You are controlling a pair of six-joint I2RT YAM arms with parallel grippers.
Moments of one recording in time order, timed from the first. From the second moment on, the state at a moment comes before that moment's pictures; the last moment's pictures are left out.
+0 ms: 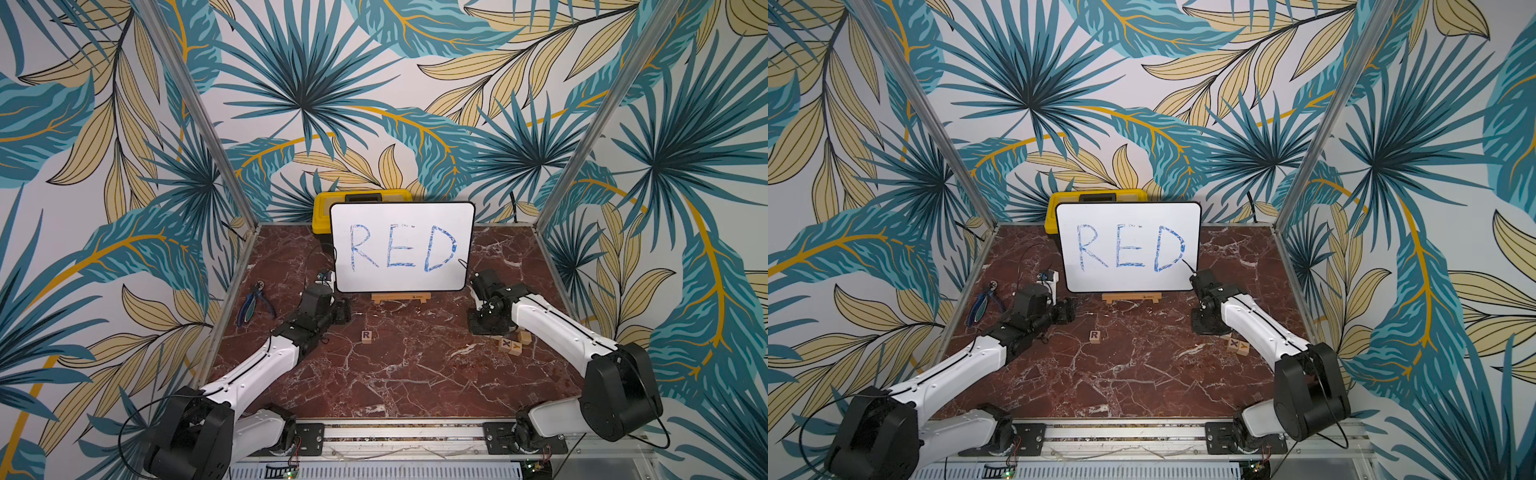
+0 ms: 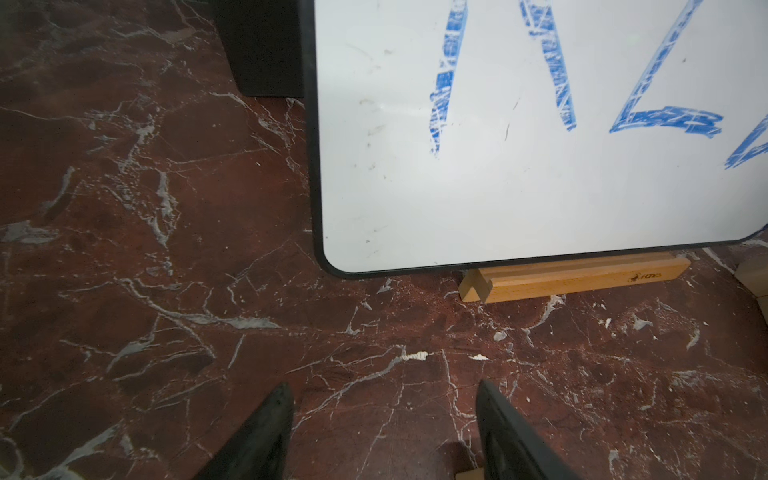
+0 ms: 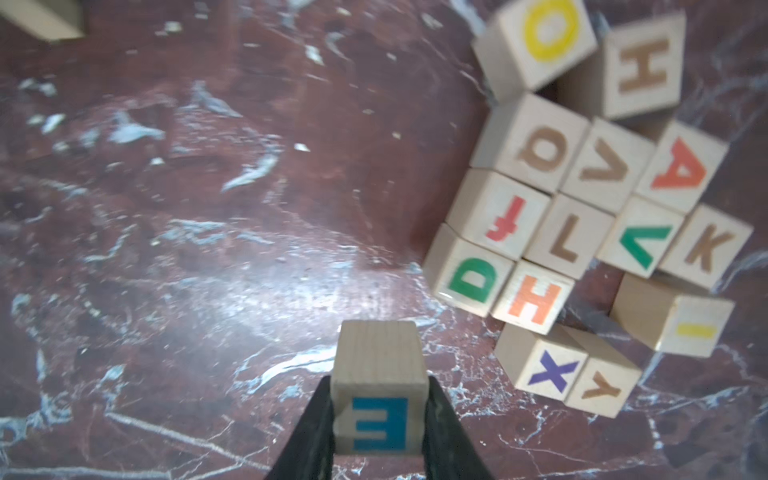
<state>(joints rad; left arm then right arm) -0.38 1.16 0.60 -0.05 -0.09 -0.35 0.36 1.45 1.02 -0.93 0.11 0.32</state>
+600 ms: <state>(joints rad) -0.25 1.05 0.53 -0.04 -0.06 -0.42 0.61 1.53 1.24 -0.97 -0.01 -0.19</state>
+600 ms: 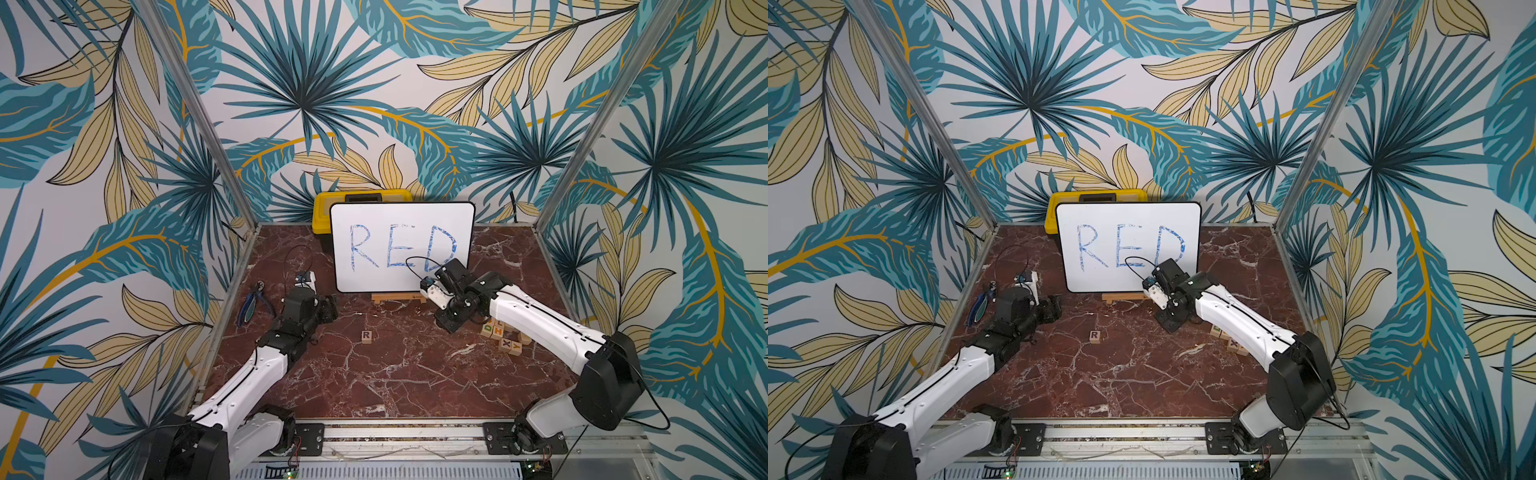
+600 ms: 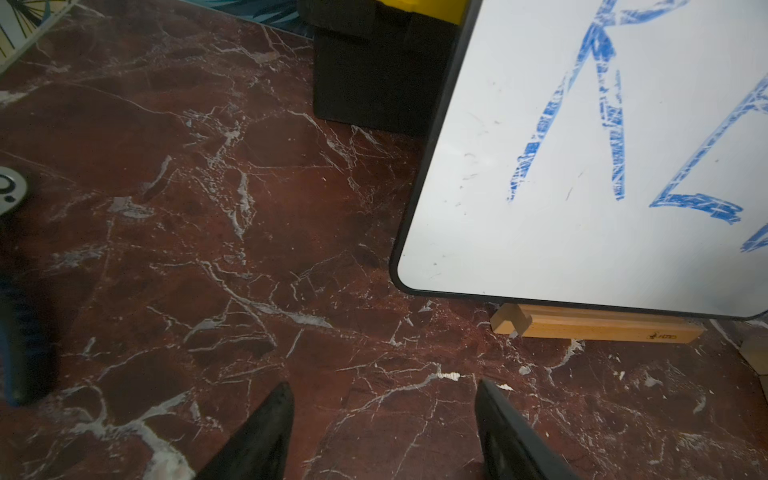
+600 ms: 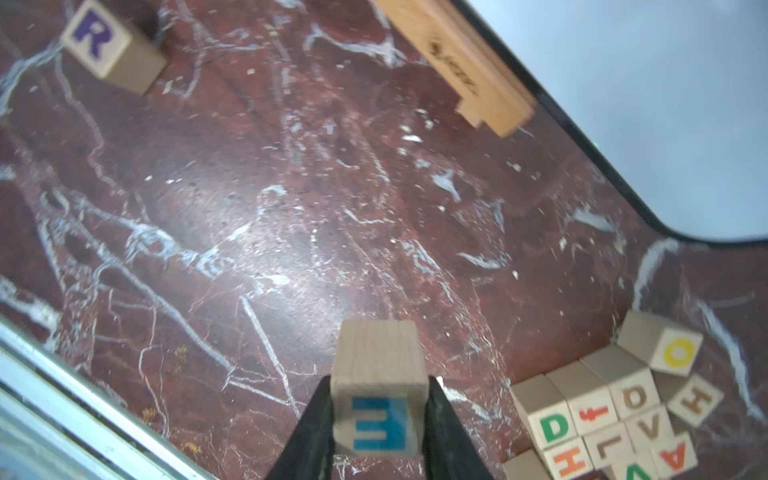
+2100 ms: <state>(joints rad) -0.20 0.99 0.49 -0.04 -0.03 -0.44 0.82 2.07 1.60 -0.96 -0.10 -0.85</state>
